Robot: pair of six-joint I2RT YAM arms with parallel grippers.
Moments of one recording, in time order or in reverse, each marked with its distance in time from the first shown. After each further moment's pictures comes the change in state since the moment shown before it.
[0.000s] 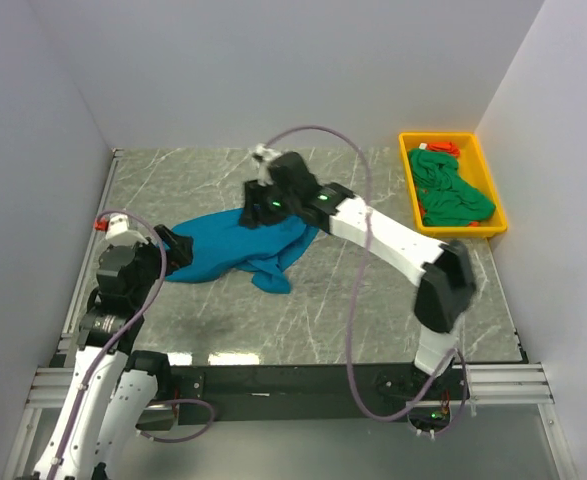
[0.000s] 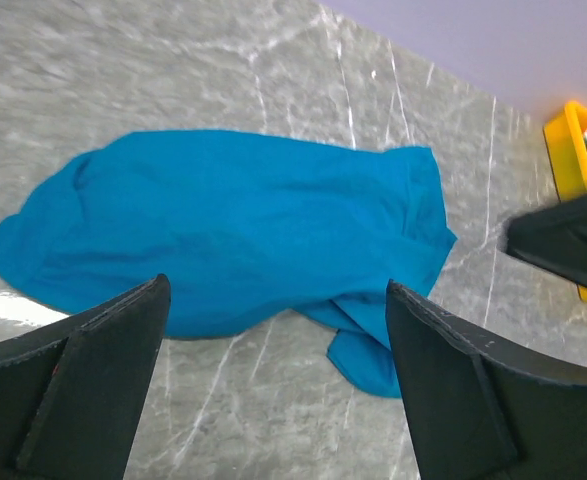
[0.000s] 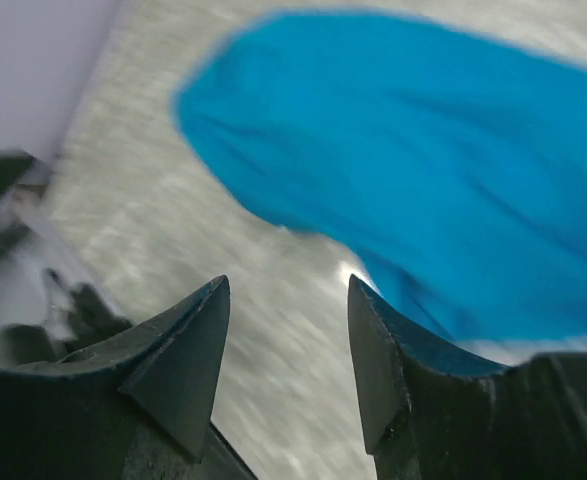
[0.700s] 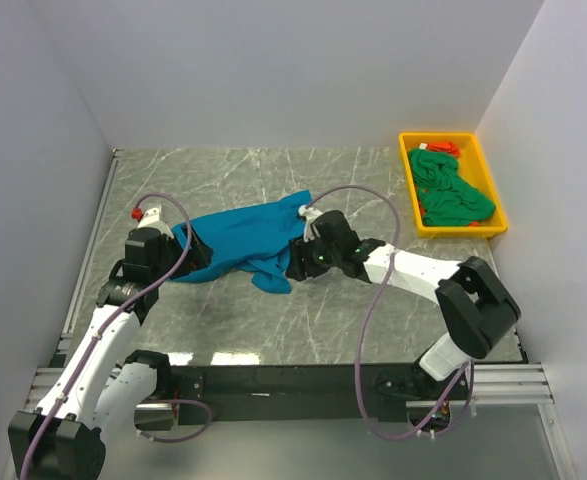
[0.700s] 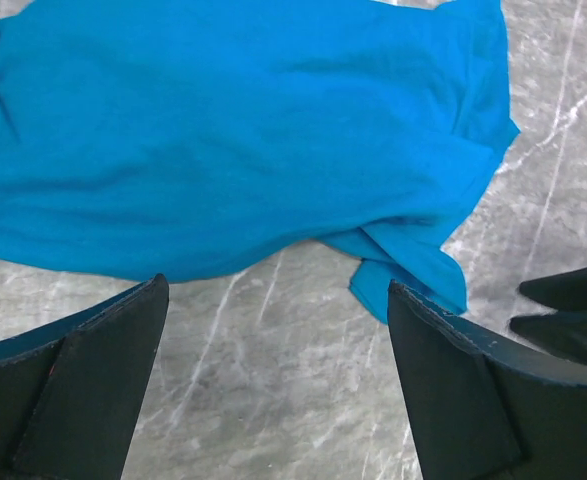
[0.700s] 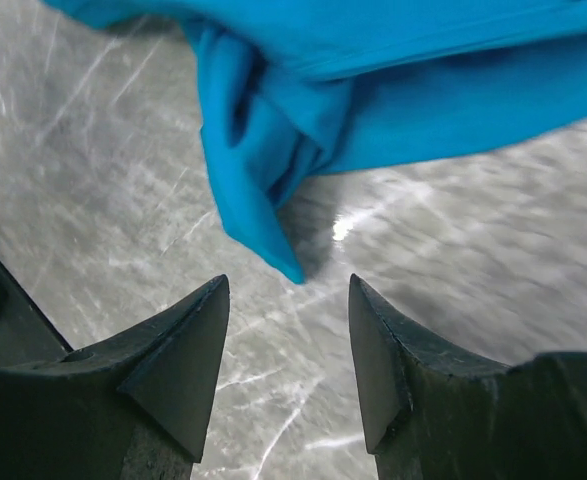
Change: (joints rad) left arm -0.044 0.297 -0.001 0.007 0.106 0.014; right arm -0.120 -0.304 -0.830 0.364 -0.072 -0.105
